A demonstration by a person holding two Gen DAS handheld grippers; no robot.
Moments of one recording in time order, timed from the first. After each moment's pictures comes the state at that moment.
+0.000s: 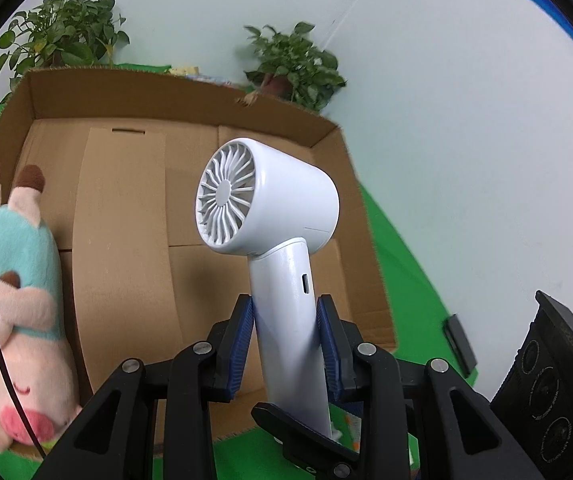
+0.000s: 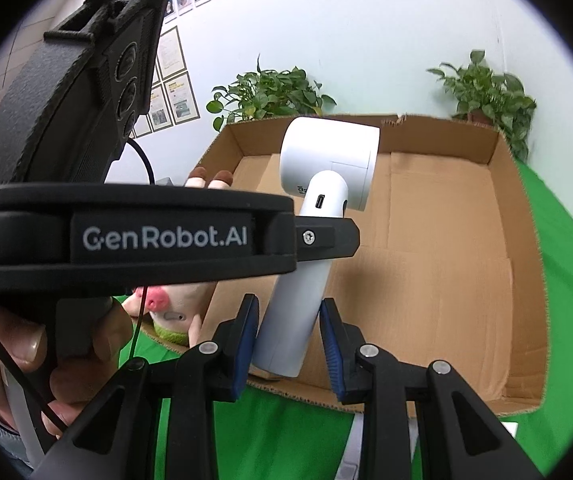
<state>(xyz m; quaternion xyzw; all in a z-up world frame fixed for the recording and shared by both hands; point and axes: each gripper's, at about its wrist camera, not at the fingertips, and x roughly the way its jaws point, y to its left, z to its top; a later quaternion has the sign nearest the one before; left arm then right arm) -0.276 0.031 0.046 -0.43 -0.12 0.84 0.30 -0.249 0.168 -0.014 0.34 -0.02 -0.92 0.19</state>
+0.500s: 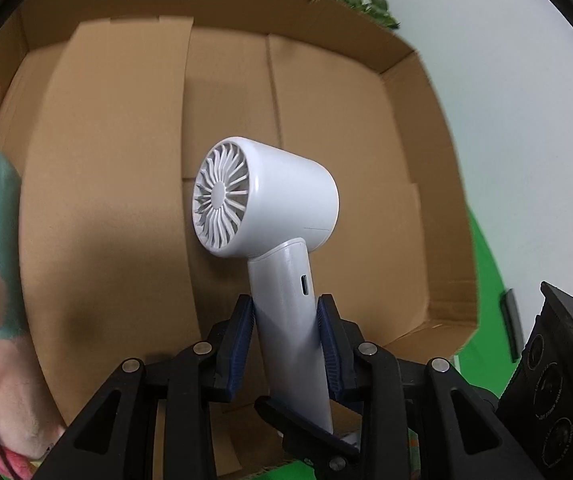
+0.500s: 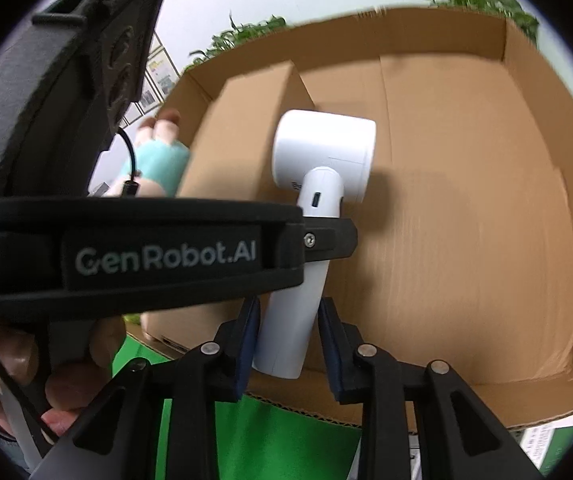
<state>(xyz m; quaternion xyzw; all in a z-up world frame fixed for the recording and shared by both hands) -0.323 0.052 -0.034 -0.52 -0.07 0.81 0.24 -0.288 0.182 -0.089 0.42 -0.09 -0.88 0.20</state>
